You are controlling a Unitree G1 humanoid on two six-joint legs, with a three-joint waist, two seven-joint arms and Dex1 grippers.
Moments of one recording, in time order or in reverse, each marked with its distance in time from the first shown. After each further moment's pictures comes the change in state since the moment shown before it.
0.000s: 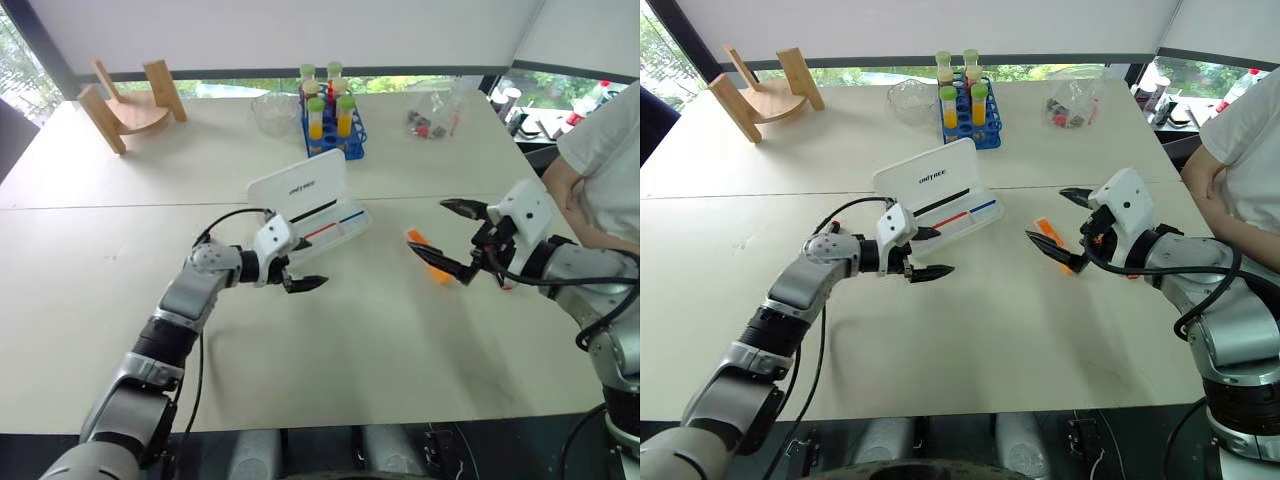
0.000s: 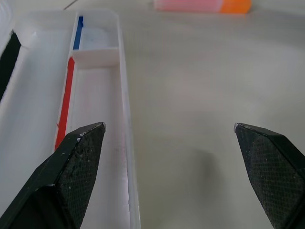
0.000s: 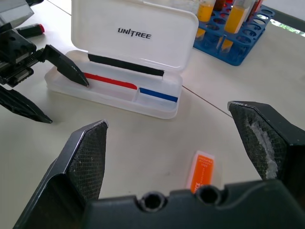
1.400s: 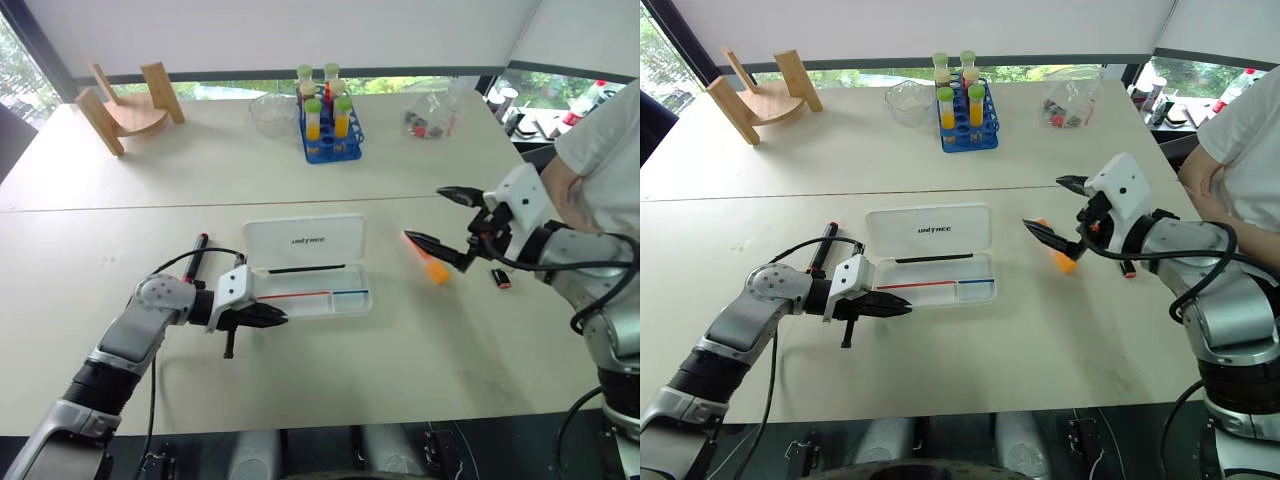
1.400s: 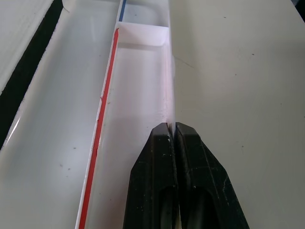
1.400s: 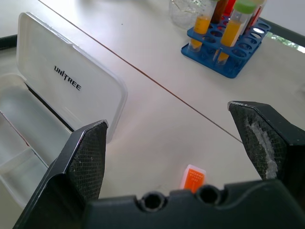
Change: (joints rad) left arm 0.269 0.272 0.024 -0.217 -0.077 -0.142 -0.322; right arm -0.086 -0.010 0.045 0.082 -0.015 -0.040 0.031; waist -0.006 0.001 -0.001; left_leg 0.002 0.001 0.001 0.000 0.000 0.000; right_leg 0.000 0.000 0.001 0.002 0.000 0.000
